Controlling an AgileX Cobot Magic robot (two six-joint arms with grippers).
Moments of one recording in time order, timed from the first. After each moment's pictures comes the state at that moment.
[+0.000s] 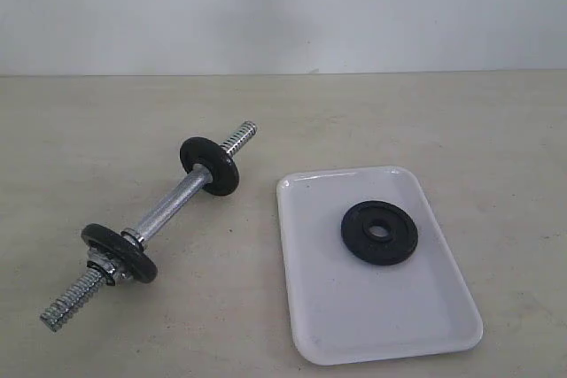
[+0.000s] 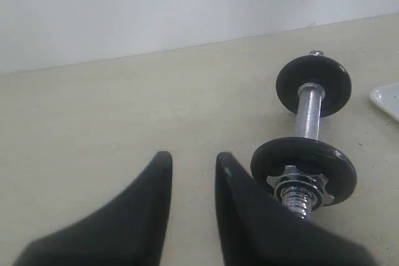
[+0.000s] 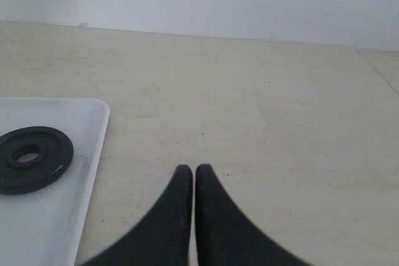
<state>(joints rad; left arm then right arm) -0.11 0.00 0.00 0.02 0.31 0.10 0.00 0.01 0.00 0.00 0.33 -0.07</state>
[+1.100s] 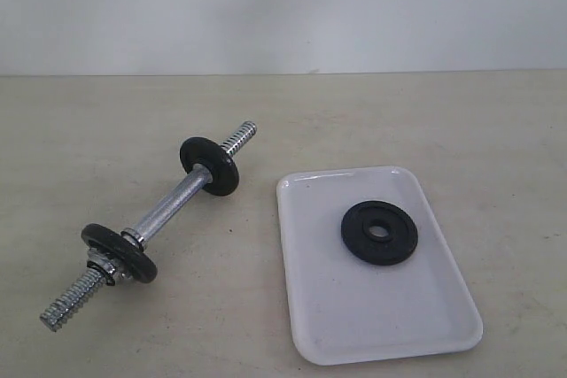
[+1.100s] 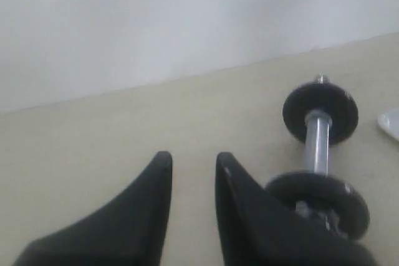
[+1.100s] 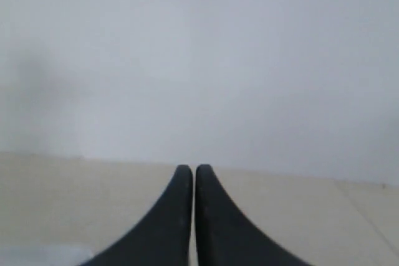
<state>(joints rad) -0.11 0.00 0.00 0.05 0.20 0.10 0.00 0.00 0.00 0.00 -0.05 -0.07</state>
